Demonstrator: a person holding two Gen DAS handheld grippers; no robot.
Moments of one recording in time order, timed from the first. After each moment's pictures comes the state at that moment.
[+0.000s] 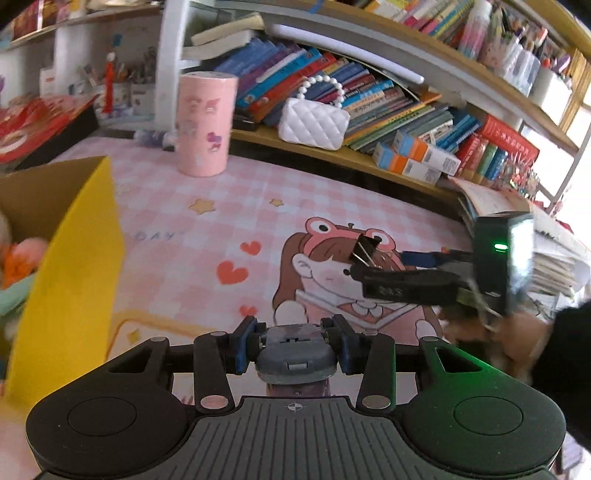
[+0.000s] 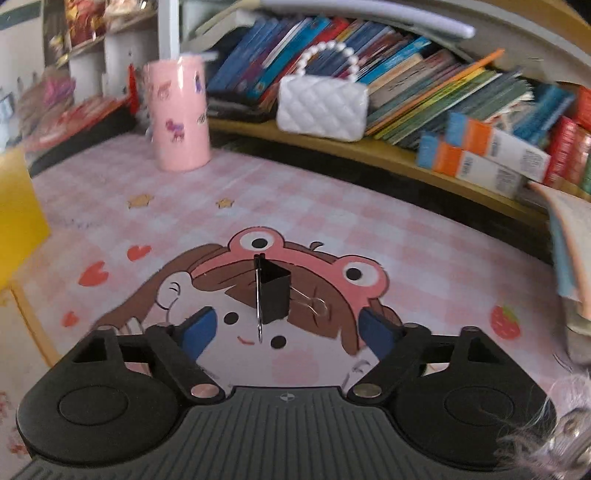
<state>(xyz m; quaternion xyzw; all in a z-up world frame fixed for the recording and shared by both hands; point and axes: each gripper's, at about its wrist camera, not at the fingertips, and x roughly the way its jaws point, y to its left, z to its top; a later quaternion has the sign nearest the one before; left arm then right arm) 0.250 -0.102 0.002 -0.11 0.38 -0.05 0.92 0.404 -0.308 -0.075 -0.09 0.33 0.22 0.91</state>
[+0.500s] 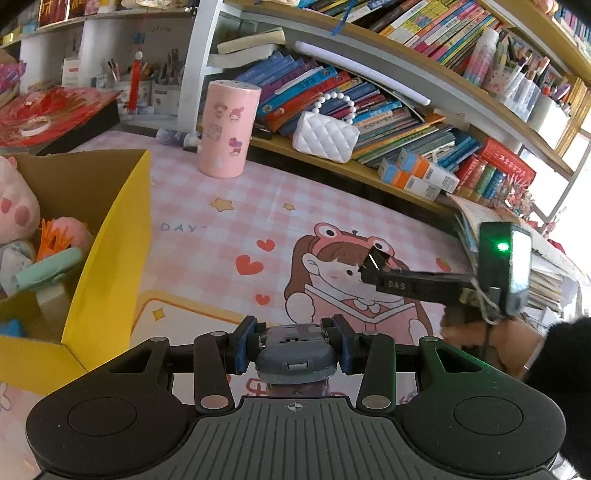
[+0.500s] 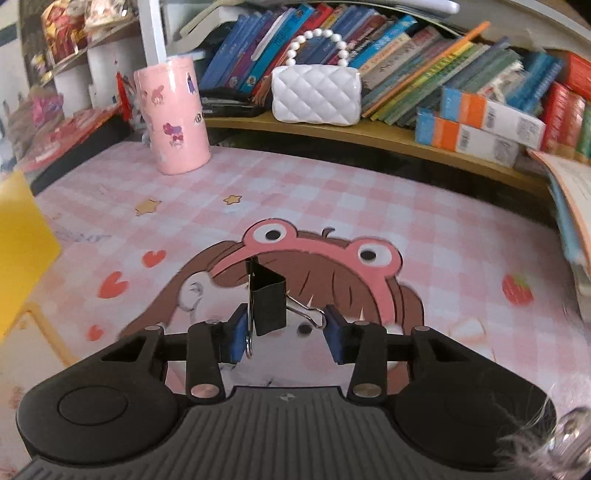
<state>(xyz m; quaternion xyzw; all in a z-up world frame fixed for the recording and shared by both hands) 0.217 -0.084 0.012 -0.14 0.36 -0.04 0.92 0.386 -0.303 -0.066 -0.03 0.36 0.20 0.91</state>
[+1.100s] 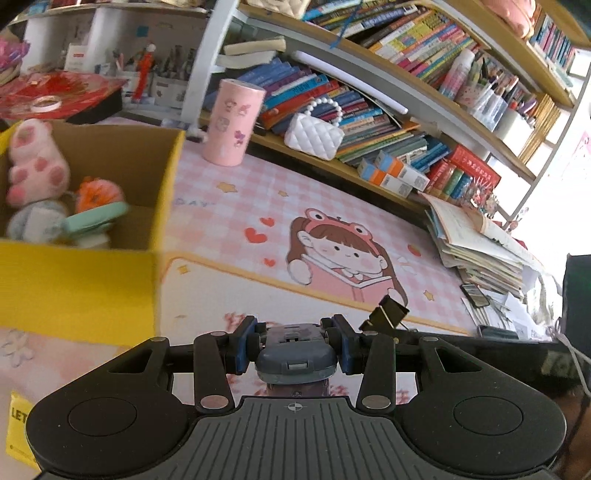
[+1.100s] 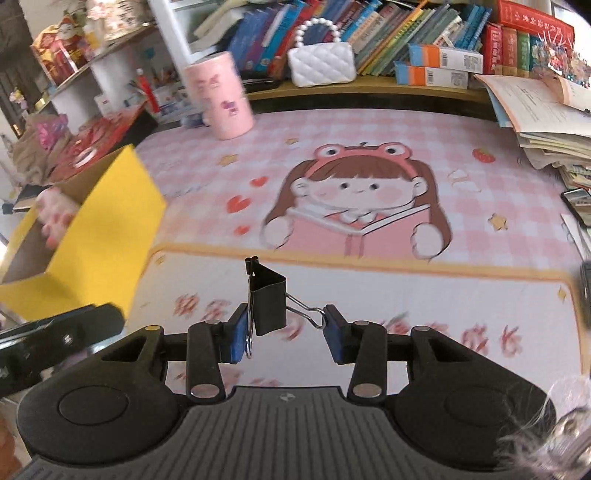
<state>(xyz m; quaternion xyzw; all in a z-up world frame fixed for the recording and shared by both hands) 0.141 -0.035 0.007 -0.17 0.35 -0.09 0.92 0.201 -0.263 -0.008 0.06 0.43 0.16 0.89</state>
